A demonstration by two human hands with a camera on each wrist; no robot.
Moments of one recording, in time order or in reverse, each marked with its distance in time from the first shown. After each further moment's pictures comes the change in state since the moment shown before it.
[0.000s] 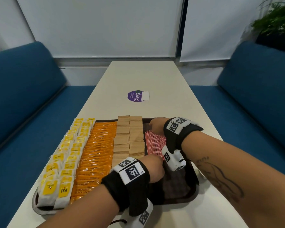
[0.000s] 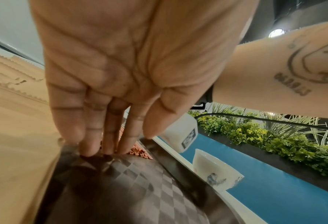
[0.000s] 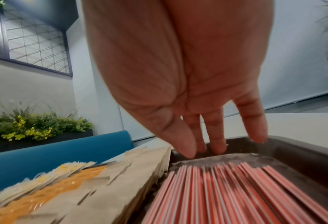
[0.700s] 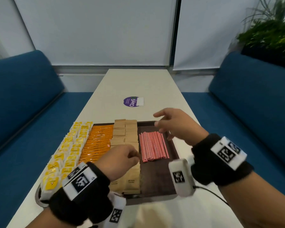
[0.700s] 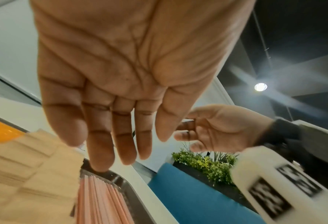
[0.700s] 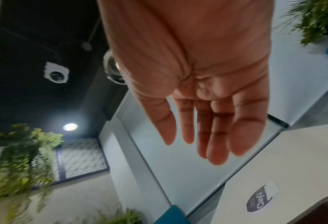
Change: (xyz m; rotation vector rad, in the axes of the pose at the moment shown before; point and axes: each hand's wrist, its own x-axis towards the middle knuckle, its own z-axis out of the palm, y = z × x) left_hand -0.076 -0.043 -0.009 -0.370 0.399 0.091; right_hand -0.165 0.018 -0.012 0.929 0.455 -0.163
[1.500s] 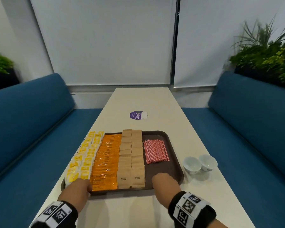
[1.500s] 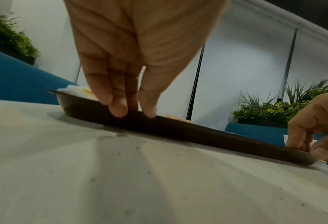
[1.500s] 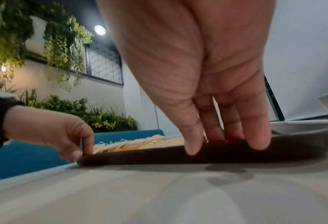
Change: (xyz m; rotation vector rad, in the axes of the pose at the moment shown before) left_hand -0.089 -0.138 0.015 0.326 0.193 -0.309; right_hand -0.094 0.058 0.103 -0.864 -0.264 0.030
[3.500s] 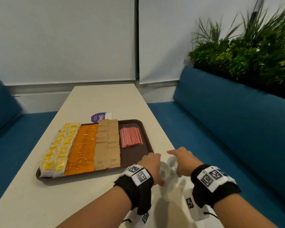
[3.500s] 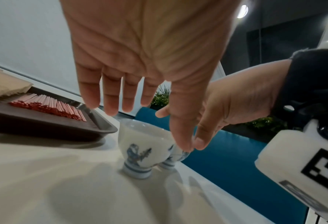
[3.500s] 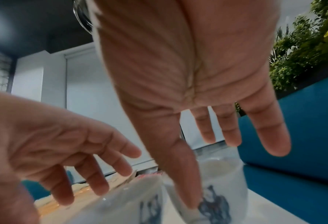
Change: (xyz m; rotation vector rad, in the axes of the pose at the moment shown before) left_hand 0.059 0.303 0.018 0.074 -0.282 0.594; right_hand 0.012 0.170 -0.052 0.298 0.046 0.416
